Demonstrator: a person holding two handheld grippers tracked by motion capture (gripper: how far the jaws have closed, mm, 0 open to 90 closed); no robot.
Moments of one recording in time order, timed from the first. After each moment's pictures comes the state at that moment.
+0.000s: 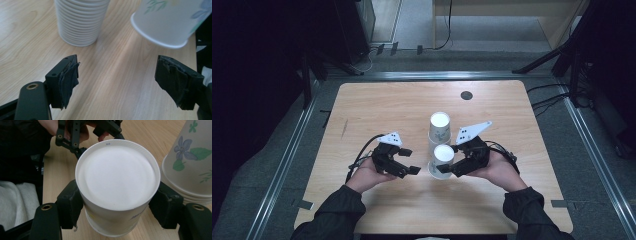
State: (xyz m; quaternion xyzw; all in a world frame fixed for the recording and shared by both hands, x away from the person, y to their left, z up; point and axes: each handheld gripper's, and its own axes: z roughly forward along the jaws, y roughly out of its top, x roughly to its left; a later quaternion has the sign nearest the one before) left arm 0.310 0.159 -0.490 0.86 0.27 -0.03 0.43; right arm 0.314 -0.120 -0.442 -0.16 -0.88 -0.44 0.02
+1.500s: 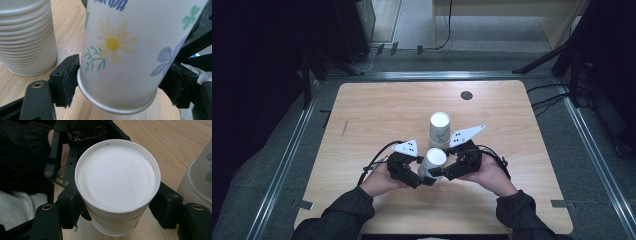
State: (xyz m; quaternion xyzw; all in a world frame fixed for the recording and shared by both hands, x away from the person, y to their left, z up) left arm 0.298 0.122 -0.491 0.87 0.18 -0.05 0.46; right arm 0.308 -0.104 -0.451 -0.17 -0.87 -0.47 0.06
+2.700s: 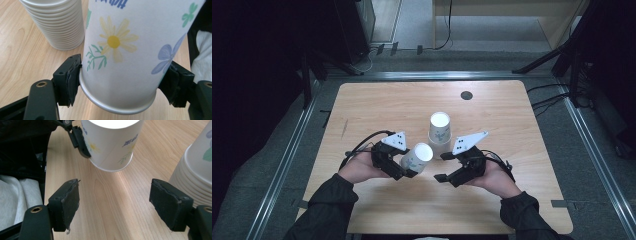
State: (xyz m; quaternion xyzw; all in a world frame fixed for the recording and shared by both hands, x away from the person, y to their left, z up) left arm 0.313 0.154 -0.449 0.93 0.14 0.00 0.33; right arm 0.300 -0.115 -0.459 -0.15 -0.88 -0.45 0.03
